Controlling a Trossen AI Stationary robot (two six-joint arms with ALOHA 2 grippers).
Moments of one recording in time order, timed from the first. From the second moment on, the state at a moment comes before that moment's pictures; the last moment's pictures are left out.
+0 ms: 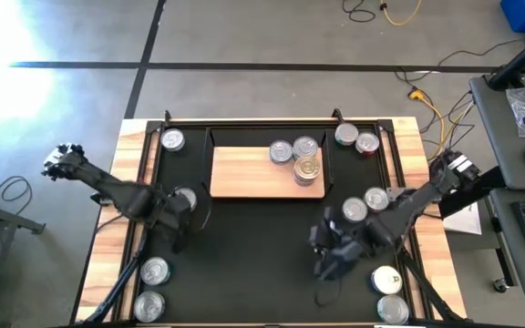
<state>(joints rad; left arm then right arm) -0.50 1.22 1.08 -1.38 -0.04 -1.23 0.62 1.56 1.23 -0.75 0.48 0.76</state>
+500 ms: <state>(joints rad) -0.62 1.31 1.02 -1.24 -0.03 -1.53 0.85 1.68 1.22 -0.77 0.51 1.15</state>
